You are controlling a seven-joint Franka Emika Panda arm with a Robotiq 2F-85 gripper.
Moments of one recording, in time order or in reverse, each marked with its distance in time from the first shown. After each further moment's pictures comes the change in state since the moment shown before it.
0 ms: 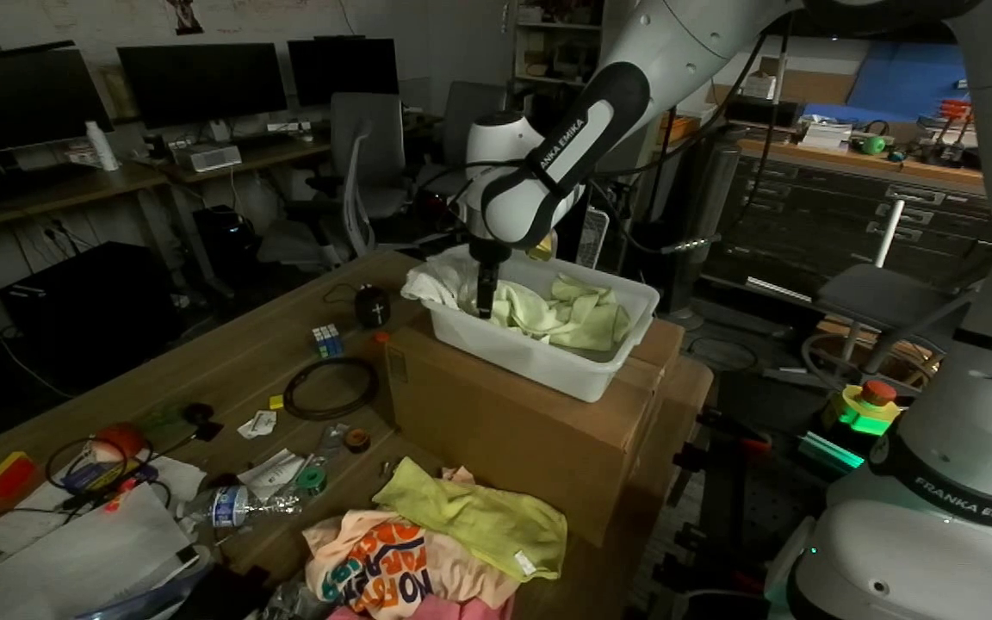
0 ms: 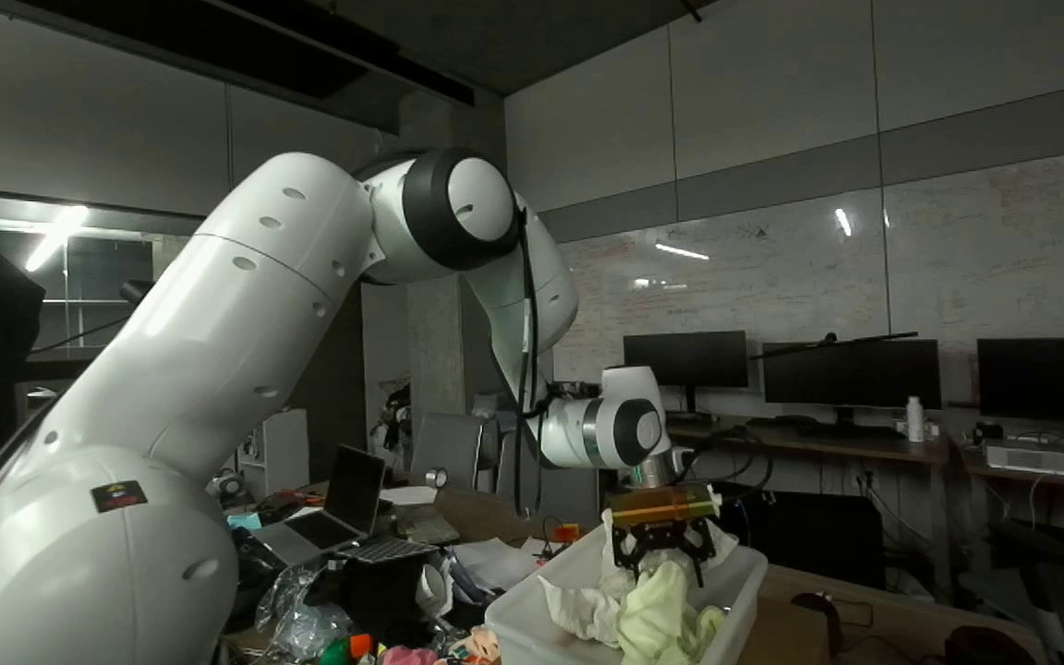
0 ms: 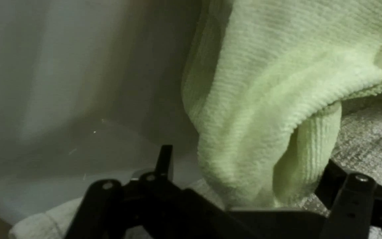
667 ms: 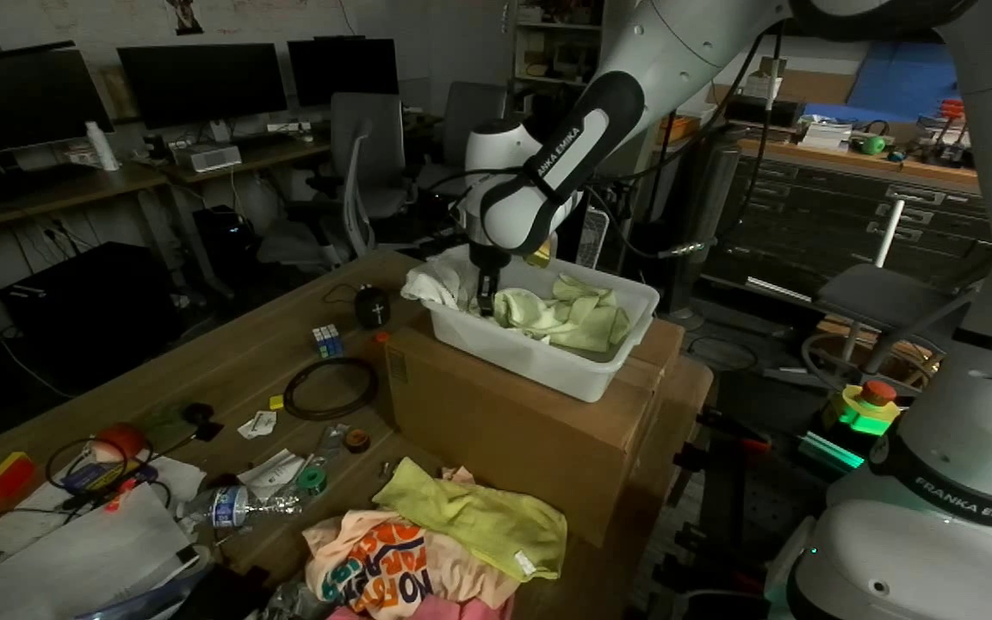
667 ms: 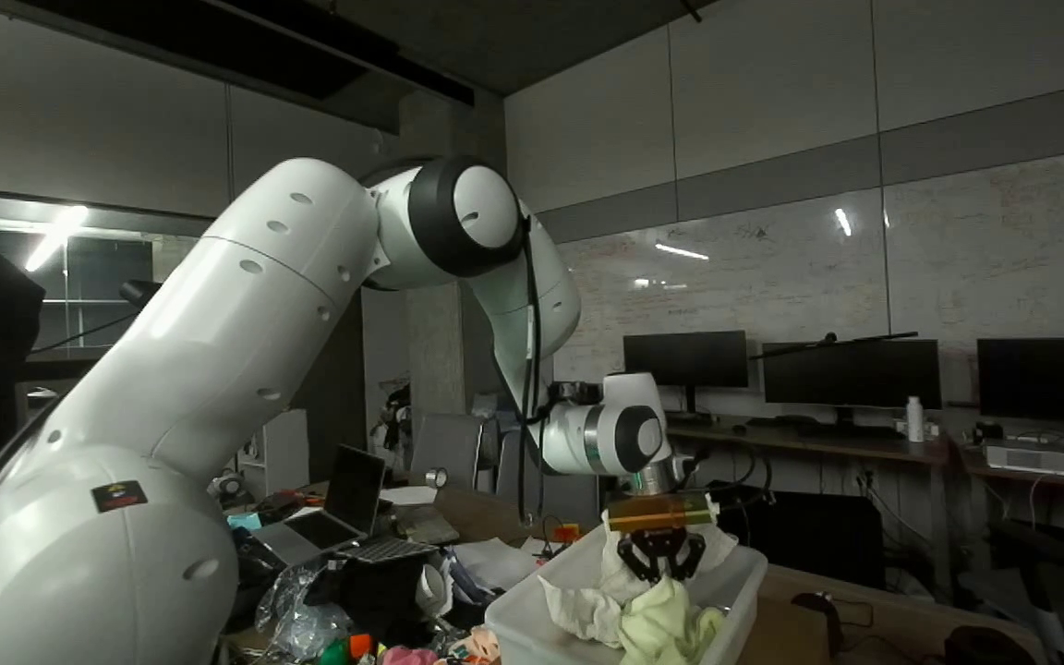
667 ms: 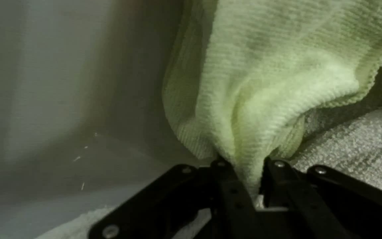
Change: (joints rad) arm 0.002 0.022 -0.001 0.010 -0.001 -0.002 0.052
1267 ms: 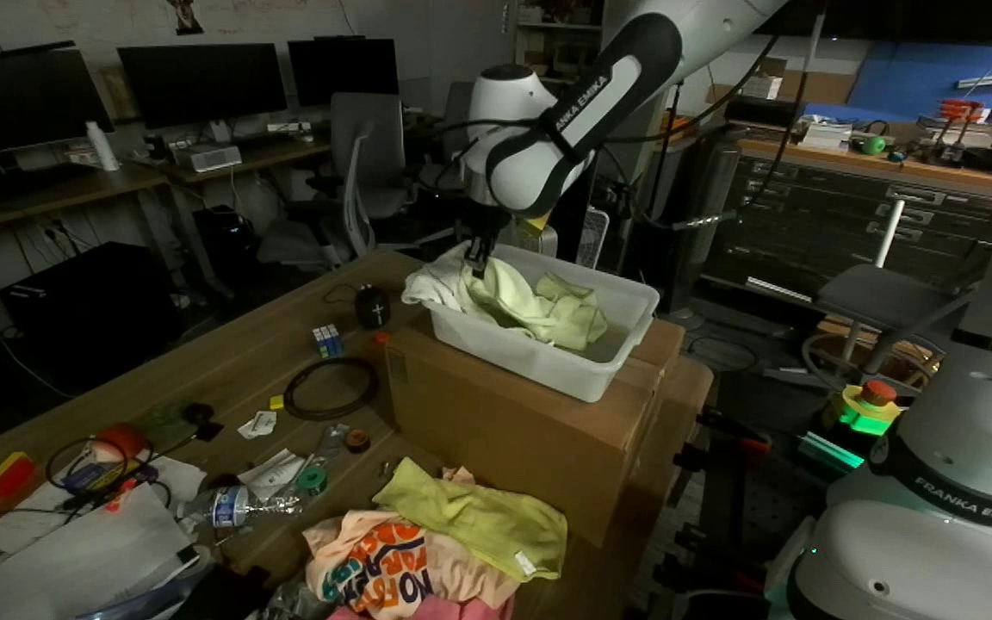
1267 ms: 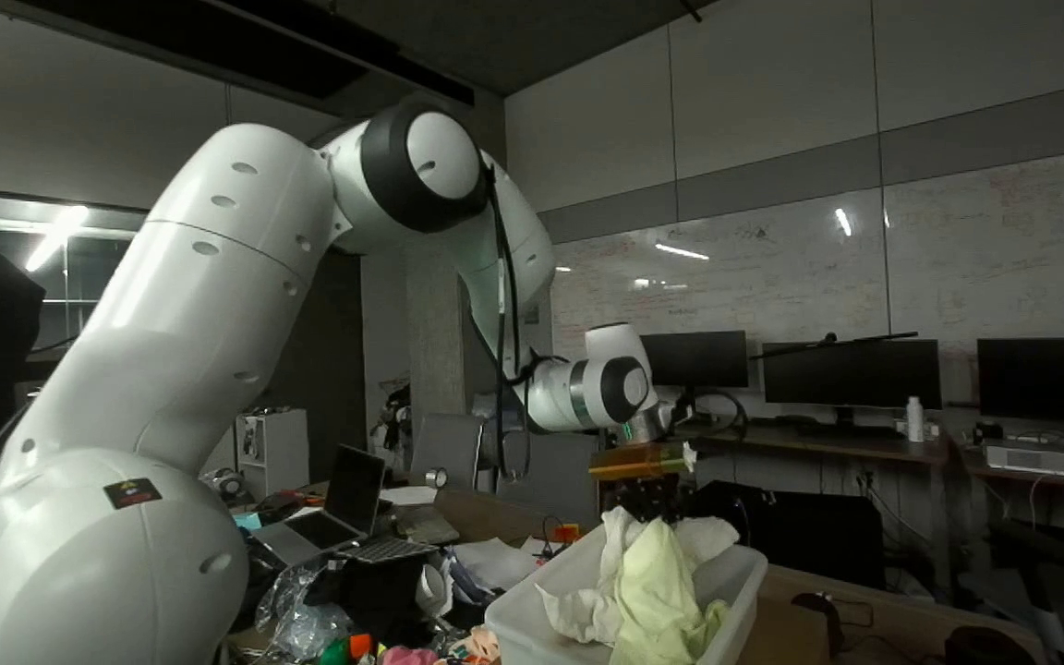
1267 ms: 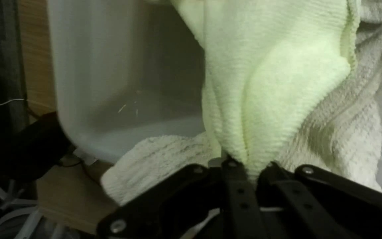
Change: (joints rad) arm 0.055 -0.166 -0.043 -0.067 -0.021 0.022 0.209
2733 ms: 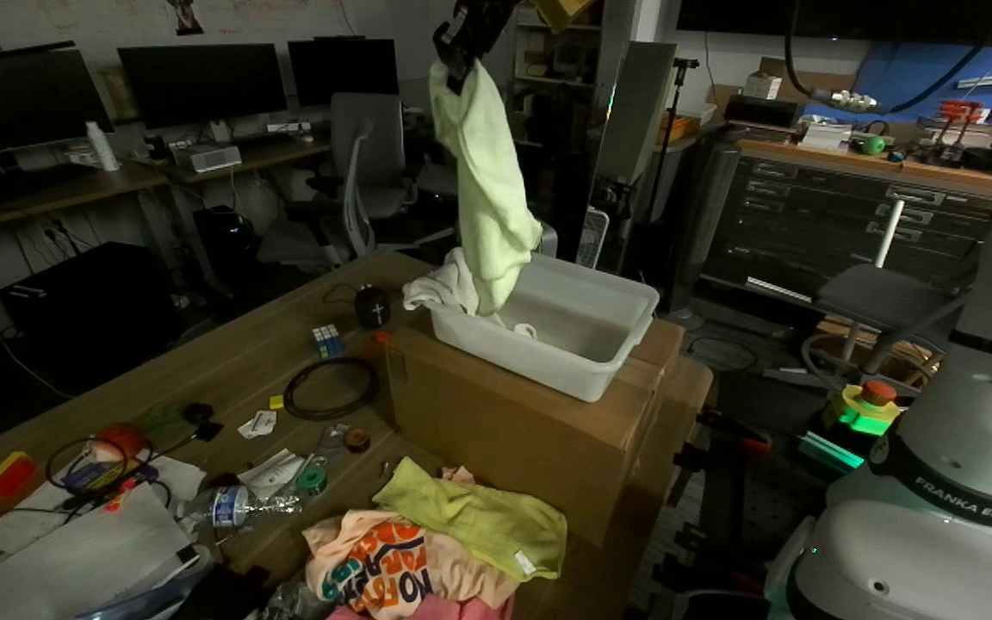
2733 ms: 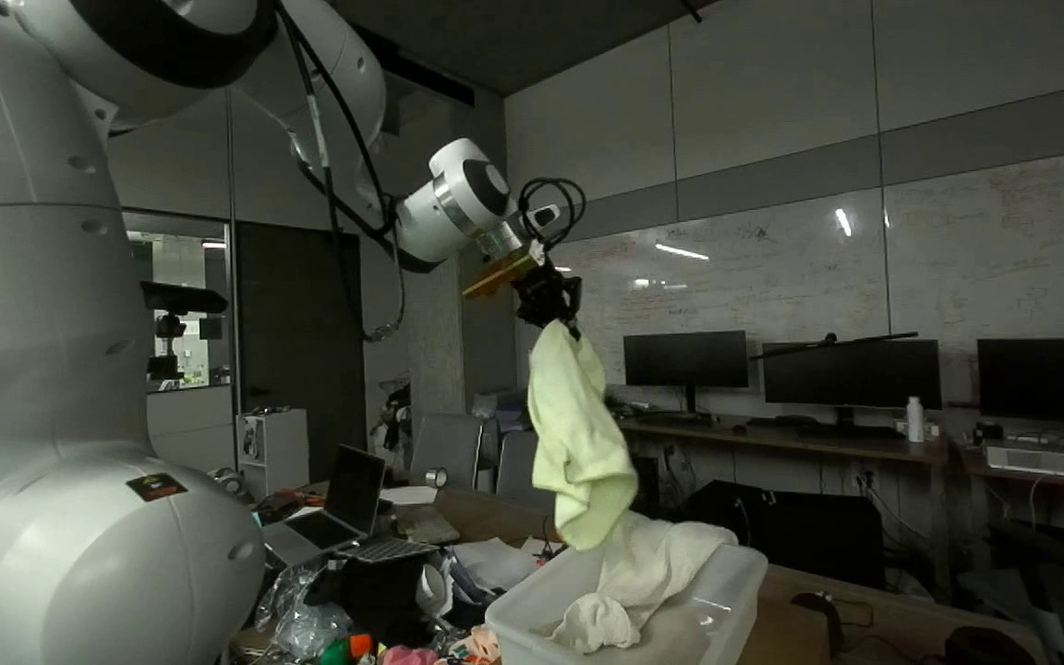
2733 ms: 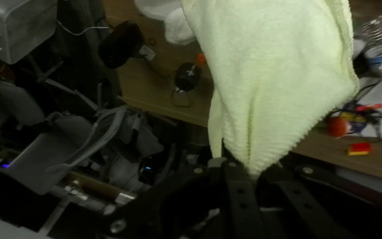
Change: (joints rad) arm 0.110 -0.611 0.175 -0.078 -0.277 -0.302 0.496
